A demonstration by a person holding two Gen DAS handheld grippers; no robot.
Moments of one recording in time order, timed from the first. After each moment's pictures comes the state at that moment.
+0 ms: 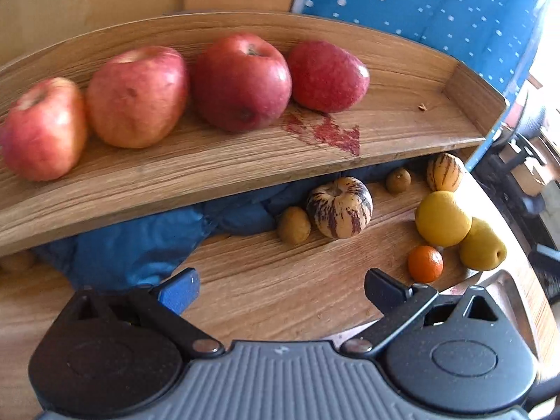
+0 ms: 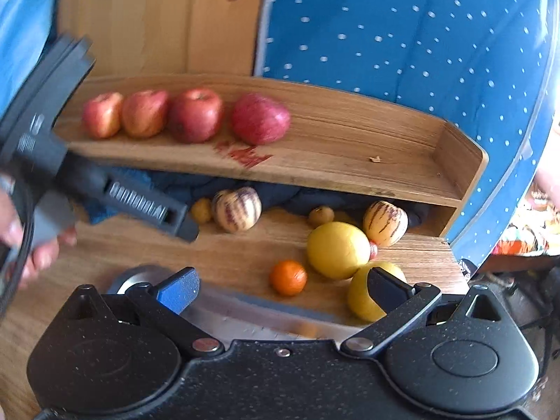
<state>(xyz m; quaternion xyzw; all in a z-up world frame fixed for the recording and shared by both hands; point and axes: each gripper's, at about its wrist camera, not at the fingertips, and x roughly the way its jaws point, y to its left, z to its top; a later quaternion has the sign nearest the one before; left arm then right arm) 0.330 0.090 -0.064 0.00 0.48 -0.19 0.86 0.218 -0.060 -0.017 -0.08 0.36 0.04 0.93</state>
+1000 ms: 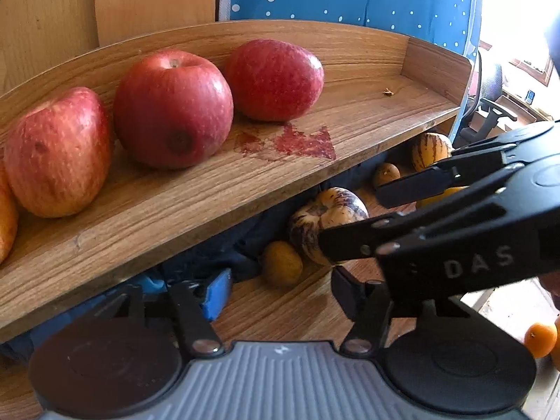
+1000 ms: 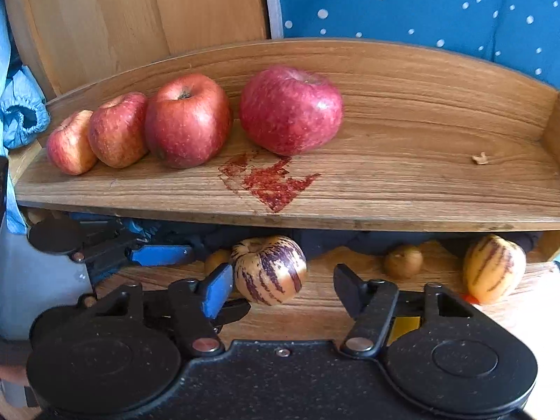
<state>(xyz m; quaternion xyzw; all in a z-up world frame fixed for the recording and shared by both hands) 0.345 0.063 -0.091 0.09 0.40 -0.26 0.88 0.354 -0.051 -0.050 0.00 0.44 0.13 0.89</state>
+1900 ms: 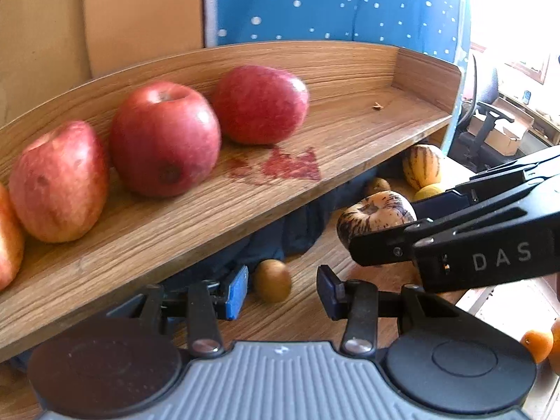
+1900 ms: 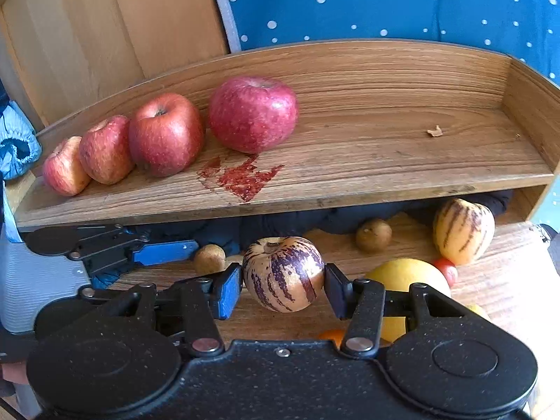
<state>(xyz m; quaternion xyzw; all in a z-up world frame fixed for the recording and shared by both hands) 0.335 0.065 -0.081 0.10 0.37 -0.26 0.88 0.331 -0.067 -0.045 0.05 0.43 0.09 0.90</state>
